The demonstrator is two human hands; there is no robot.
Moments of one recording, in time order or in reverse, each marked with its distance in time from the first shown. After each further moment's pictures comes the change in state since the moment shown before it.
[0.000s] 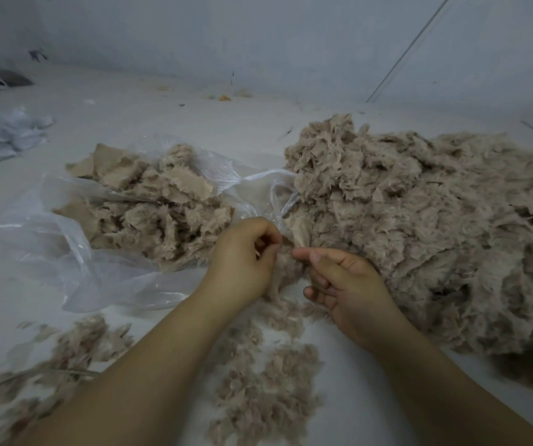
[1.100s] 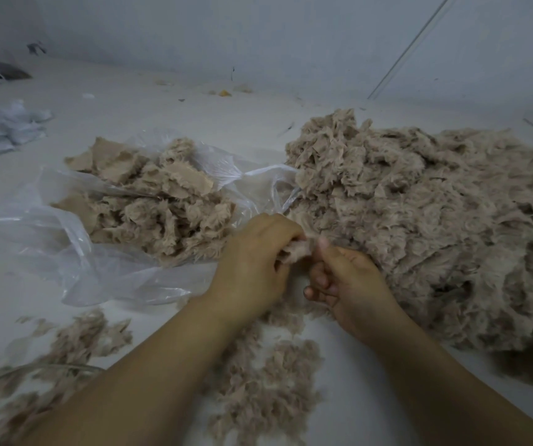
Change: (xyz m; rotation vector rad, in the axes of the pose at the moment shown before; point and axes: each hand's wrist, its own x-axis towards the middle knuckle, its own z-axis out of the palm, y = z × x) left_hand -0.007 0.012 0.001 0.182 -0.005 0.423; right_hand 0.000 -0.002 0.004 0.049 -0.007 0.003
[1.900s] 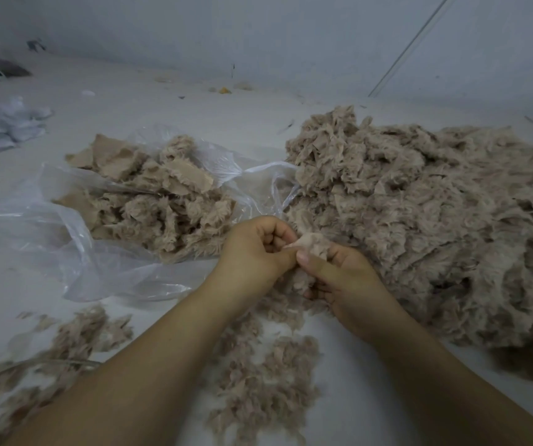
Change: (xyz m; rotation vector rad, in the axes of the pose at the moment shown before) left_hand 0.002 0.004 0.004 -0.694 -0.057 -0.693; right_hand -0.001 0.000 -0.002 -0.146 -0.129 -0.043
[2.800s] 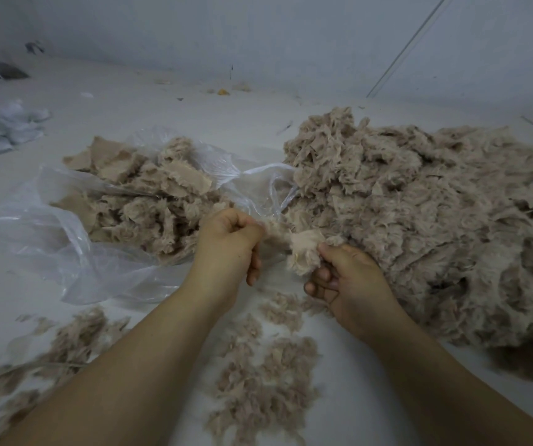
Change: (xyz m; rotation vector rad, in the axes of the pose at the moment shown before) left_hand 0.005 0.005 -0.018 -0.223 0.193 -0.151; right_hand 0.005 0.000 0.003 0.306 0.274 0.096
